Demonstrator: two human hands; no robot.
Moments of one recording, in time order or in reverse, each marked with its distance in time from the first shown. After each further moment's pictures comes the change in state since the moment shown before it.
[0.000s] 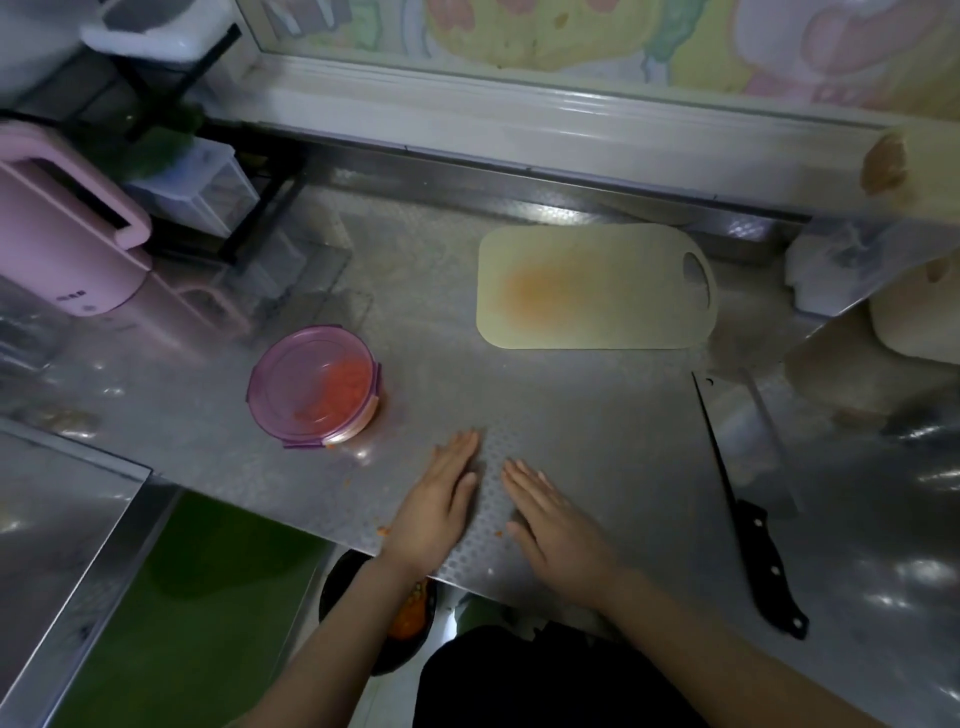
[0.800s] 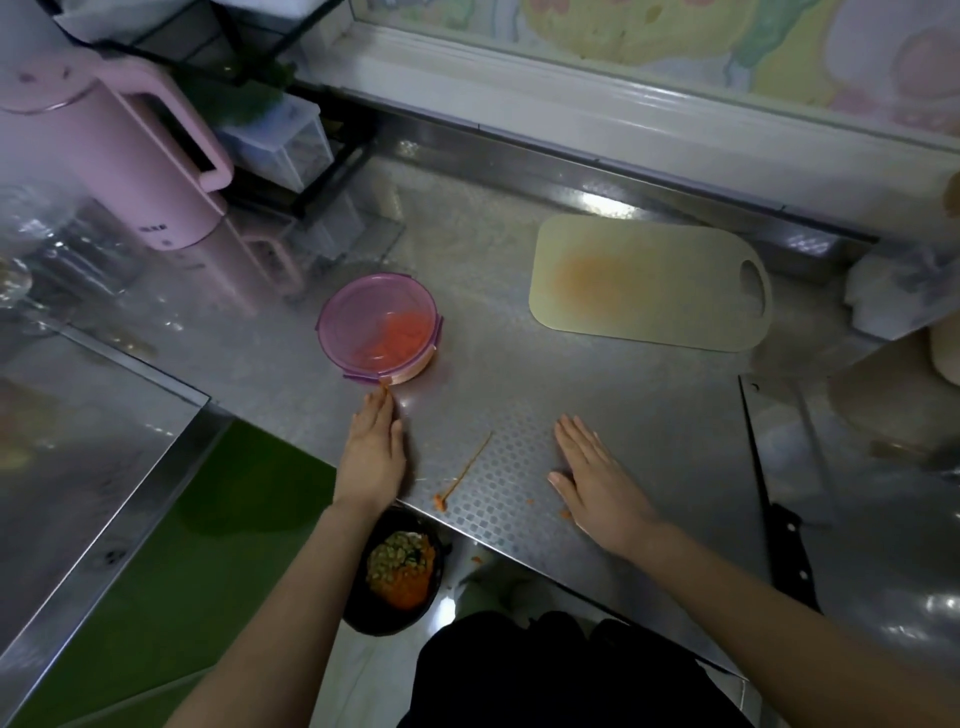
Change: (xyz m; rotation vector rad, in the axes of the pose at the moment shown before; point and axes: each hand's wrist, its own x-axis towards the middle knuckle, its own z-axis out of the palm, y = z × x) left_hand -0.029 -0.070 -0.046 0.141 0.227 -0.402; right_hand 0.014 0.019 -0.011 -0.111 -0.045 0.052
